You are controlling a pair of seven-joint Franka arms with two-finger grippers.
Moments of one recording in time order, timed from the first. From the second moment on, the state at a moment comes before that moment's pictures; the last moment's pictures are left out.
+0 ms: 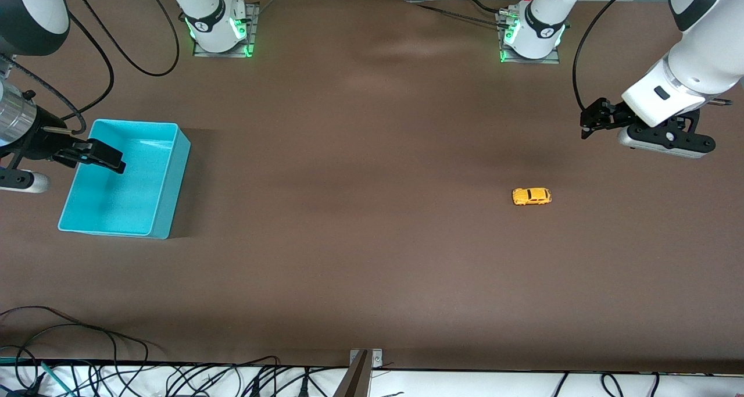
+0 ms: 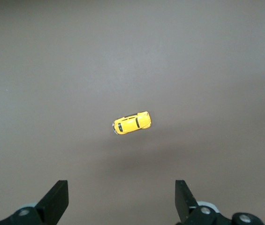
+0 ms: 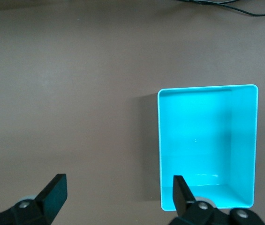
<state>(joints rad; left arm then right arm) -0.02 -0.03 -0.09 -1.78 0.01 1.74 0.08 0.04 0.21 0.01 -1.43 0.00 1.66 0.16</state>
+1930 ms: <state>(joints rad) -0.02 -0.03 -0.09 -1.77 0.00 1.64 0.08 0.04 0.23 0.01 -1.43 0.00 1.66 0.16</state>
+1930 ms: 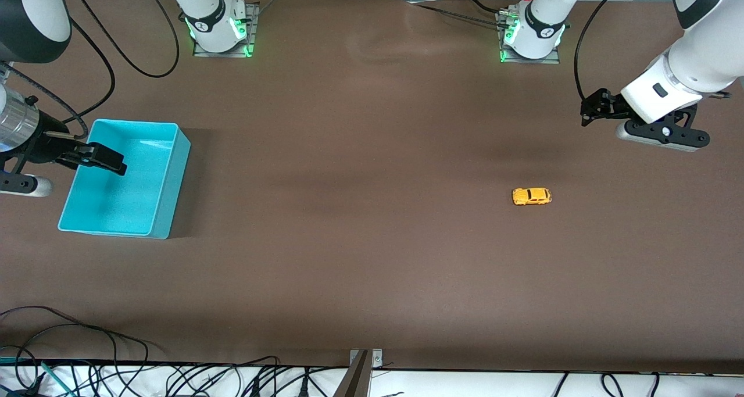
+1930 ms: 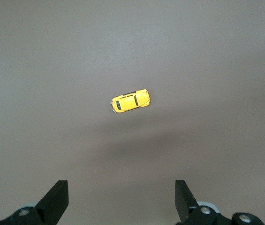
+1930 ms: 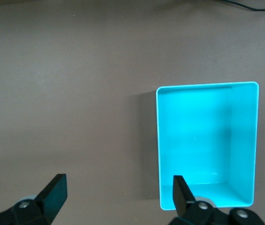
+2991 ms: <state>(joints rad) -0.02 -0.03 -0.09 -1.75 0.00 1.64 0.08 0.03 0.23 0.01 -1.44 0.00 1.64 0.16</state>
